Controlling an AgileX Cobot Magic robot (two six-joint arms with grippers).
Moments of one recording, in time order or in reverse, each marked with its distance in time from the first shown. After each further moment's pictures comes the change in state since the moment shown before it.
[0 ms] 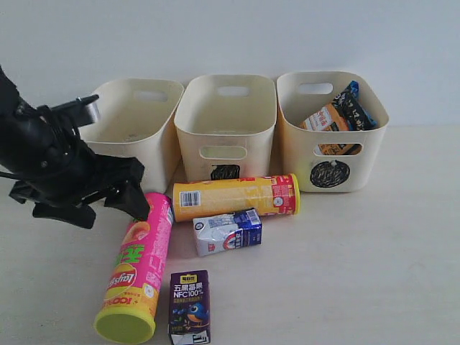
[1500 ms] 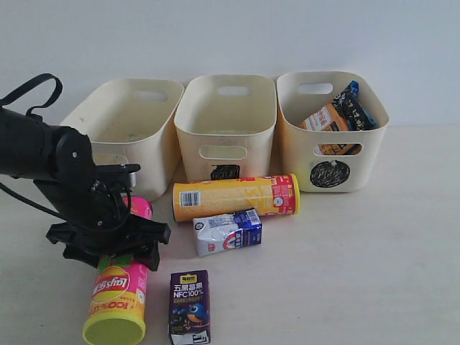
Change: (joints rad) left arm -0.082 0.315 -0.001 0.250 -0.211 -0.214; right arm 0.000 -0.369 0.000 -0.118 0.207 0.003
